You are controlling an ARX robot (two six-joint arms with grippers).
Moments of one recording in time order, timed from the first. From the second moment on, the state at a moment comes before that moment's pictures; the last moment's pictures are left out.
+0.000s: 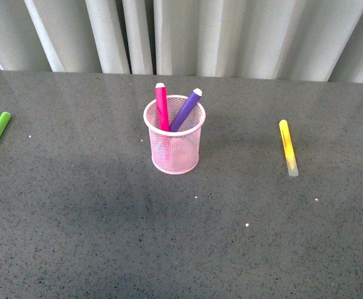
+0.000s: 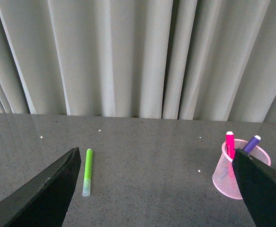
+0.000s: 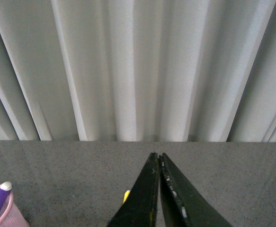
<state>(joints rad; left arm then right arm) 0.00 0.00 0.01 0.00 0.00 -0.01 0.21 1.29 0.25 1.03 0.20 0.00</state>
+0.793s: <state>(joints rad) 0.00 0.00 0.01 0.00 0.00 -0.01 0.00 0.75 0.02 0.72 0.00 0.00</state>
